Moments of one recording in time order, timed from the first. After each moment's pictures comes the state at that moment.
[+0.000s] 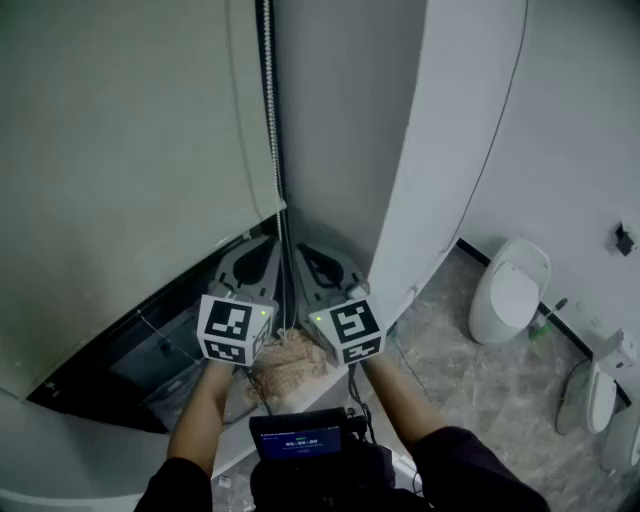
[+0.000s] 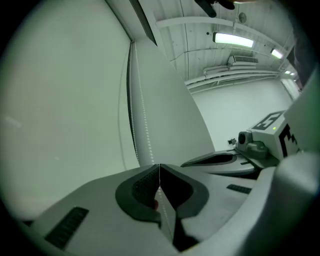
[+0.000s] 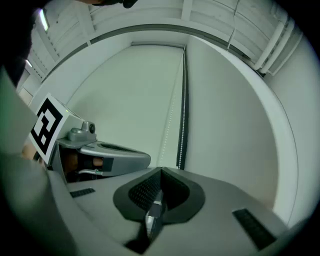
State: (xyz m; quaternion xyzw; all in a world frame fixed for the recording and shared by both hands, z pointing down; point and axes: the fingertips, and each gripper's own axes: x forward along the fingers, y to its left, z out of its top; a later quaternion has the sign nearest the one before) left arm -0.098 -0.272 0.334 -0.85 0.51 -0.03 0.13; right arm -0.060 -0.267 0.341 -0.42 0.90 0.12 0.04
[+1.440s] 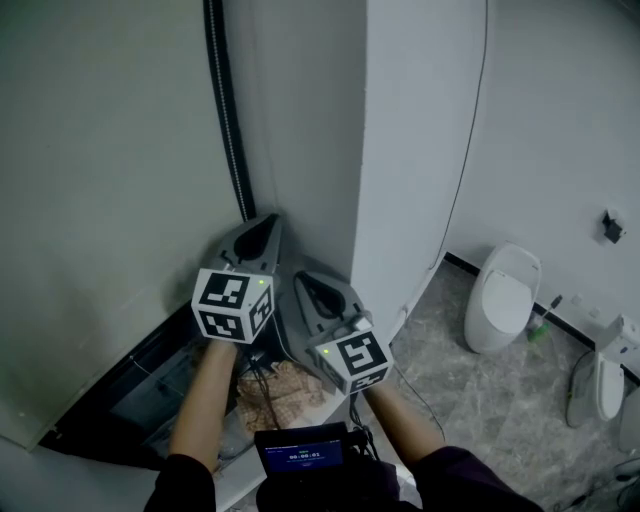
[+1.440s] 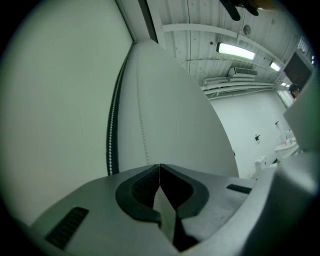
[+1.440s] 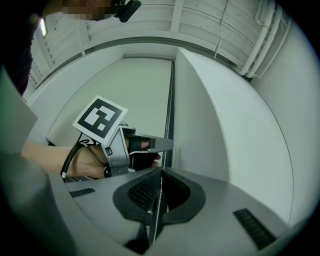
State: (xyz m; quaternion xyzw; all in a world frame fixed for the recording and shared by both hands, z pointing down) left arm -0.043 -0.328 0.253 -0.87 0.47 0.02 0.13; right arm -0.014 -0.261 0.316 -0.44 0.88 0.11 0.11
